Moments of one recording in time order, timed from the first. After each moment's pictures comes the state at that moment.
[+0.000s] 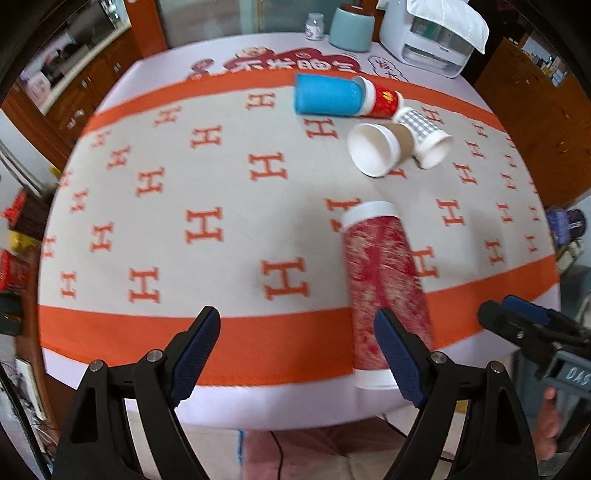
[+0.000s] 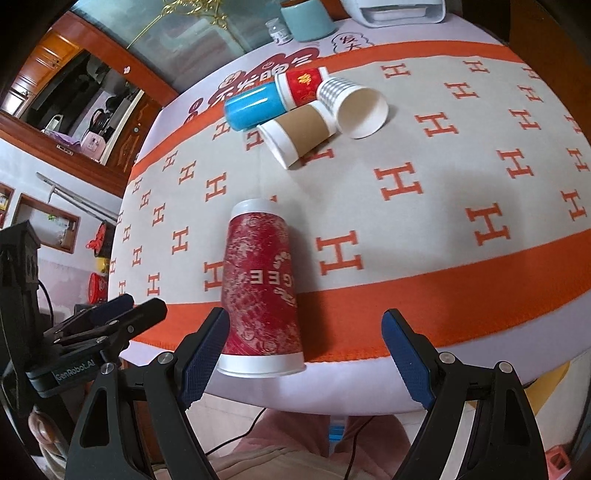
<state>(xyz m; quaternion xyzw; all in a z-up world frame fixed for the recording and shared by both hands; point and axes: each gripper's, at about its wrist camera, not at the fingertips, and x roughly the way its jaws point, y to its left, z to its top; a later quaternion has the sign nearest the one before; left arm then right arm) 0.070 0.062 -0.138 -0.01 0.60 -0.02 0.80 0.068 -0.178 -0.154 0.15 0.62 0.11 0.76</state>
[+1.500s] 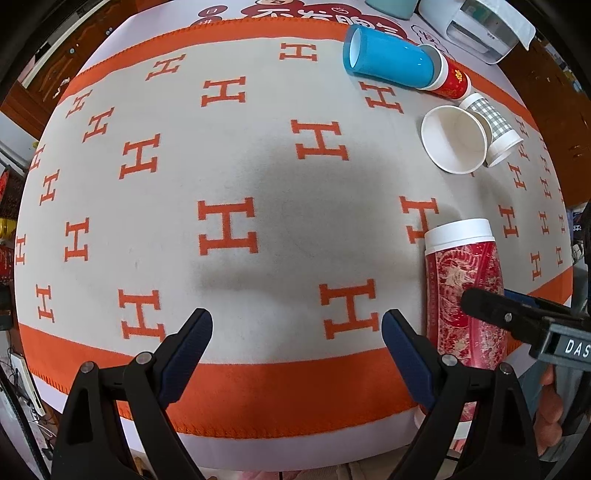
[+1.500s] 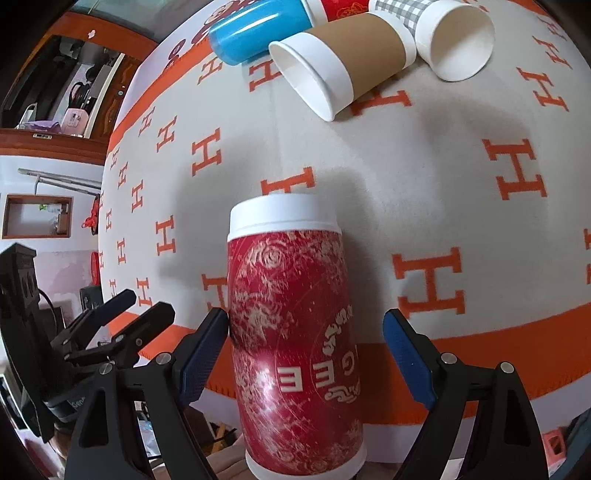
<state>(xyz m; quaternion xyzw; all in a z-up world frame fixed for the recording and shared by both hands) 0.144 0.117 -0.218 -0.04 0.67 -0.03 0.74 0.172 -0.089 -0.265 0.16 0.71 0.11 0.68</state>
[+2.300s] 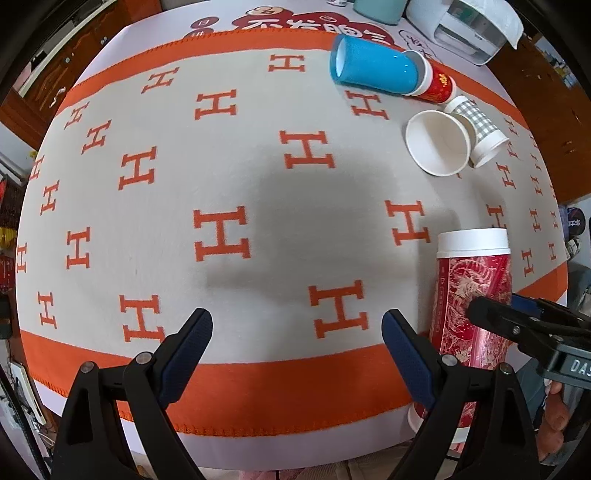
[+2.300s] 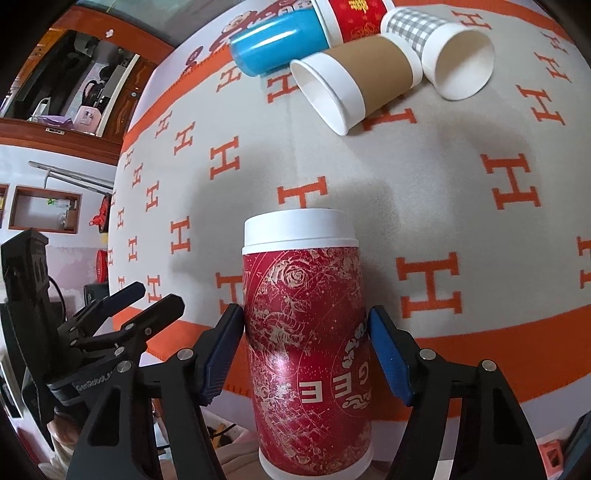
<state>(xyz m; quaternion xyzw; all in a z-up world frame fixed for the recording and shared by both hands) 0.135 0.112 -0.203 -0.04 0.65 -0.04 0.76 0.156 -0.095 -0.237 0.16 0.68 0.14 0.70</state>
